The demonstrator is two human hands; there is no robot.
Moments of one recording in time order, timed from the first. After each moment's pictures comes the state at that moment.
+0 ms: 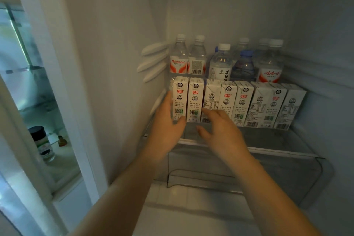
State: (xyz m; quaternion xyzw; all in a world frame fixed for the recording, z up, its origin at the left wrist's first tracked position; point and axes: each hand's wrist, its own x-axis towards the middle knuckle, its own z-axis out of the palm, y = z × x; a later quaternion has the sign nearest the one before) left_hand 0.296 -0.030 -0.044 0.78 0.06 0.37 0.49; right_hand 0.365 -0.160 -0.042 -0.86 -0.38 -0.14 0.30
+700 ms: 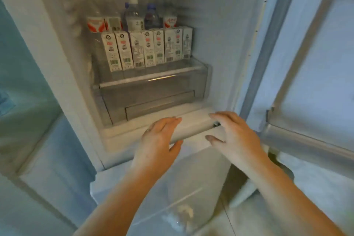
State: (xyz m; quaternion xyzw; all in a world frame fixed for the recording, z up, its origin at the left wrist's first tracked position) left_hand 0.109 -0.132 -0.124 0.94 -0.14 0.19 0.24; right_hand 0.120 -0.335 -0.107 -0.95 -0.13 -0.17 0.22
